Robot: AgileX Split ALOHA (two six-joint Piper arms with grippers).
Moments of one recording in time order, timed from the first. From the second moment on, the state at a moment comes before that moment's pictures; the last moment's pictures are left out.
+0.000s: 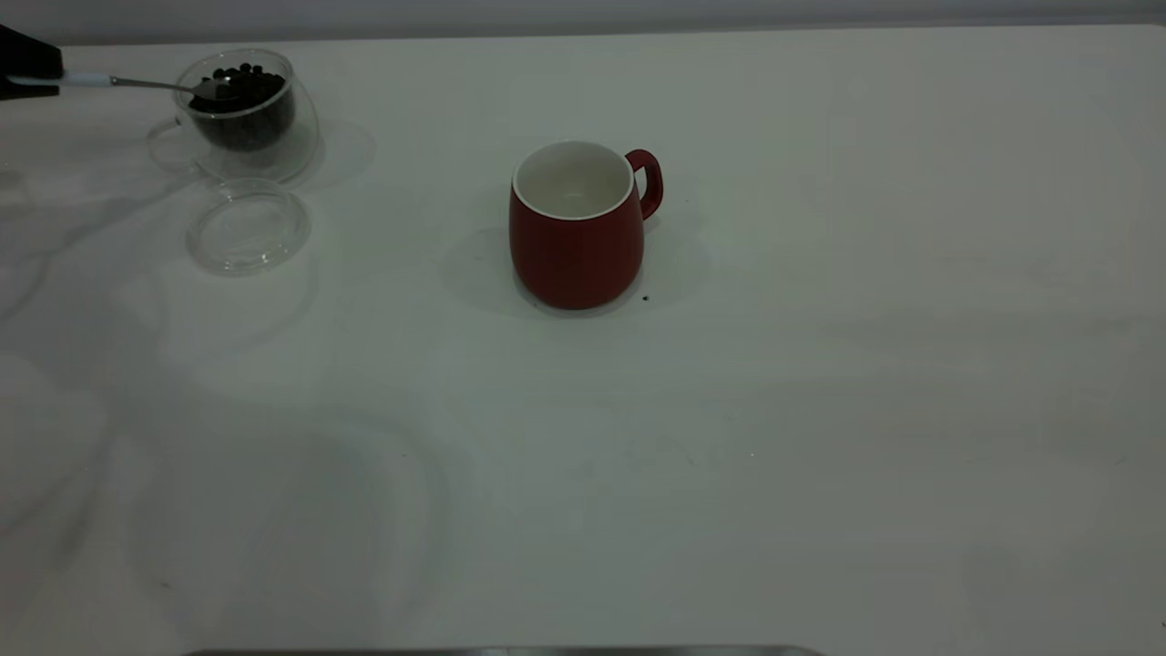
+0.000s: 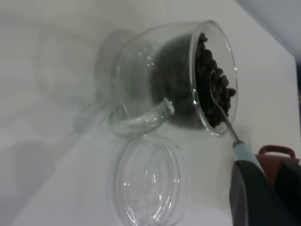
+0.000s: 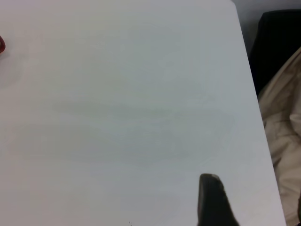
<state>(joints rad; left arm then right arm) 0.51 2.50 -1.65 -1.23 1.05 1.07 0.06 -0.02 -0.47 -0.10 1.13 0.00</state>
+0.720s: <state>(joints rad) 0.50 2.50 -1.65 -1.30 1.15 1.08 0.06 -0.02 -0.47 -0.10 1.13 0.00</state>
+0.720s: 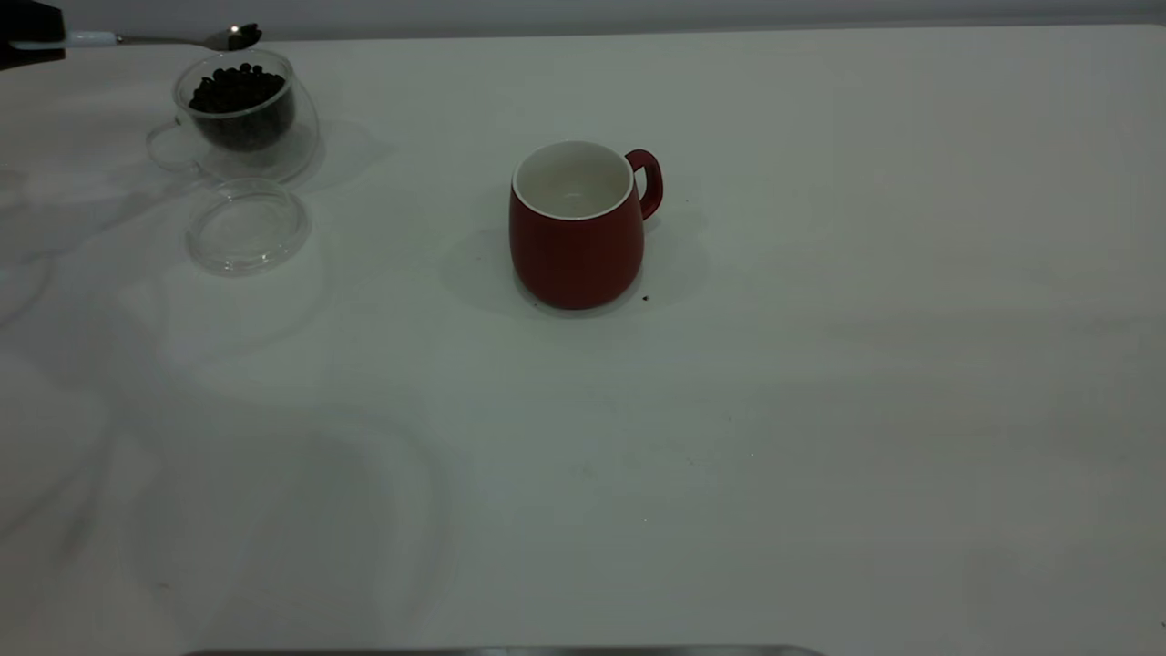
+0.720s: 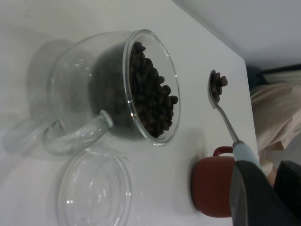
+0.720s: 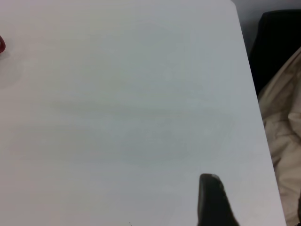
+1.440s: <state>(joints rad) 0.22 2.50 -1.65 -1.26 1.15 1.07 0.06 -0.02 -0.47 -0.10 1.13 0.00</state>
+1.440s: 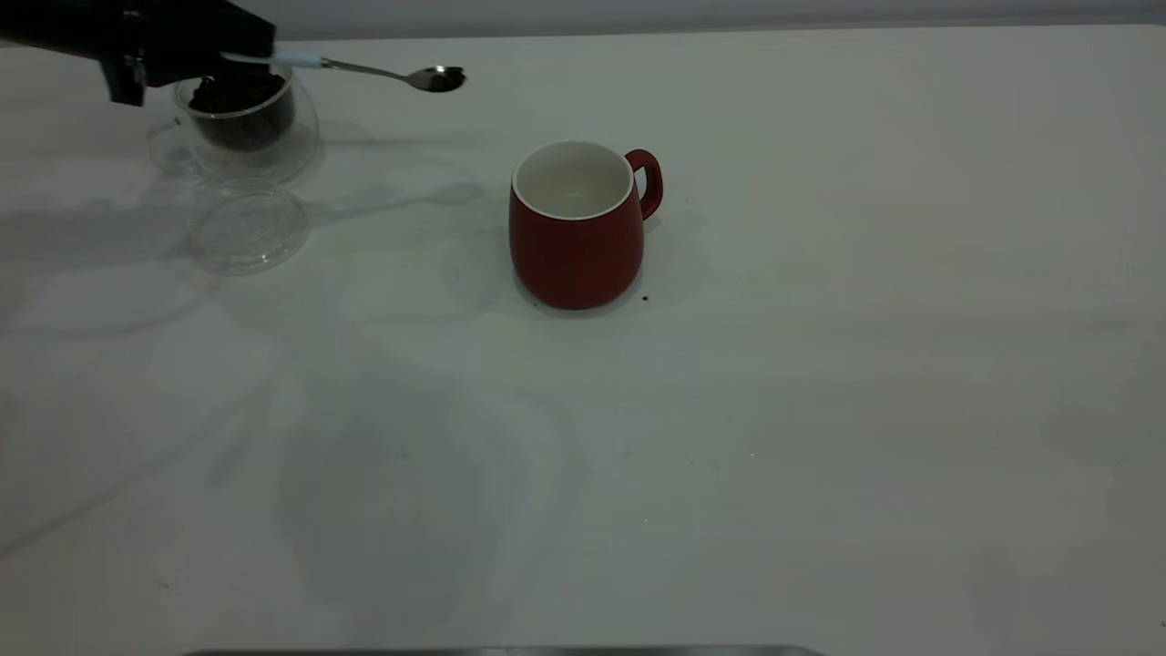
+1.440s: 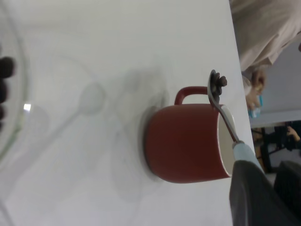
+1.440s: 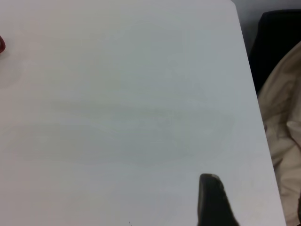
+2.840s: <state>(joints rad) 0.01 2.50 -1.65 -1.12 1.14 1.10 0.06 -0.02 -0.47 -0.10 1.13 0.00</state>
